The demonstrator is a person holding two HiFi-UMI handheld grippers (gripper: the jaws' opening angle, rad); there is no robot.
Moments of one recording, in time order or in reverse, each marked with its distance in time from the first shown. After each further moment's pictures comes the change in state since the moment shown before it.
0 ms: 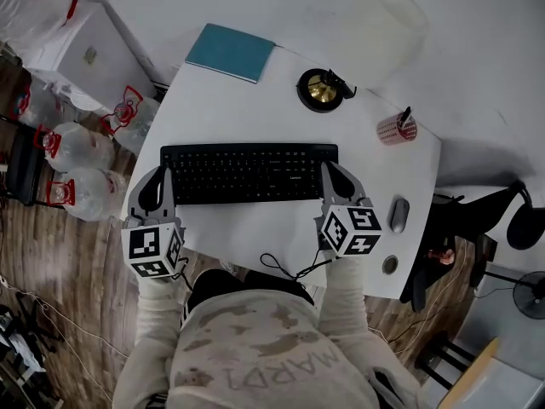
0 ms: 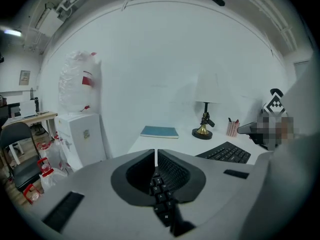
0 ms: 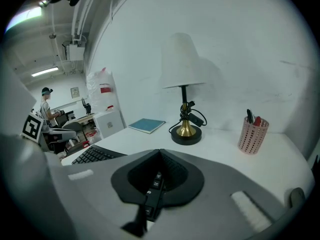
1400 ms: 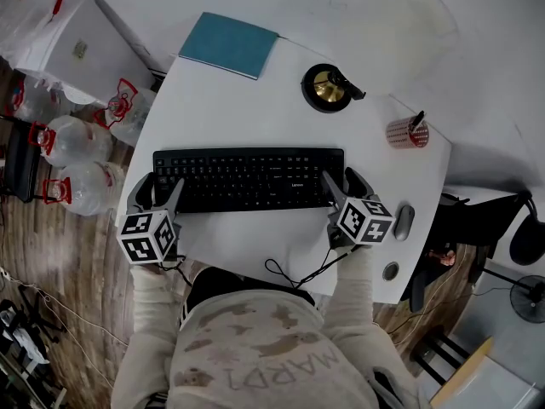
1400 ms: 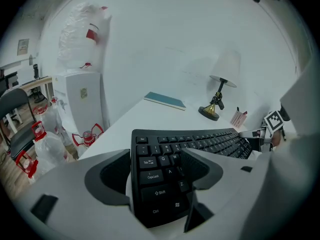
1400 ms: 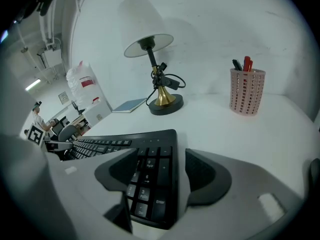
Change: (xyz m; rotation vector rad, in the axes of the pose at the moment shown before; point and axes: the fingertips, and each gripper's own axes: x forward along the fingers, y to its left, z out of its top) left arm -0.004 0.006 -0.079 -0.181 0.297 -0.055; right arm -0.014 -0.052 -0.067 0.177 0.185 -0.025
